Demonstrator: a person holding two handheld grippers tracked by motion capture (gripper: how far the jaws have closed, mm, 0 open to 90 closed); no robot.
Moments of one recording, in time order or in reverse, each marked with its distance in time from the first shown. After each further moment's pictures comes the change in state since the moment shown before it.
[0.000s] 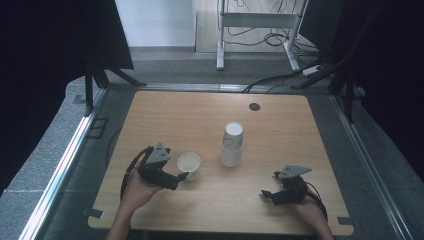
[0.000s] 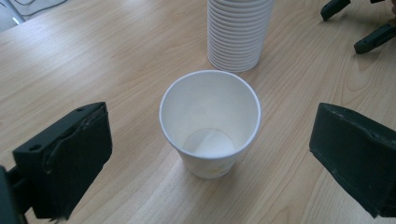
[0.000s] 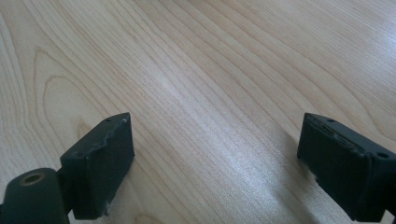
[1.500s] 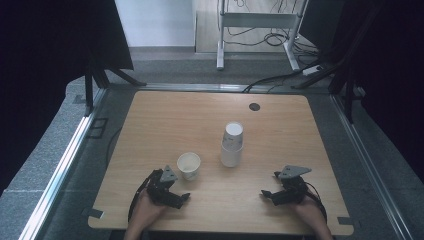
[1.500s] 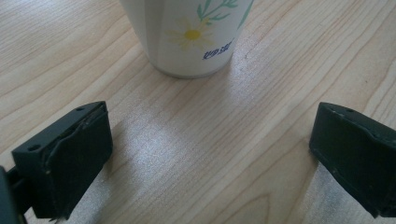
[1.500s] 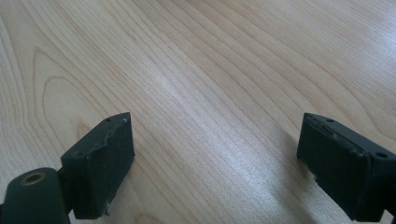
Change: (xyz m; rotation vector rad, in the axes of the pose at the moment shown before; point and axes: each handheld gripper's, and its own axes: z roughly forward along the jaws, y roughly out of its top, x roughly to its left) left arm -0.020 -0.069 0.053 0.205 0.008 -0.090; right arm 0.001 0.000 0.000 -0.001 -0.005 0.003
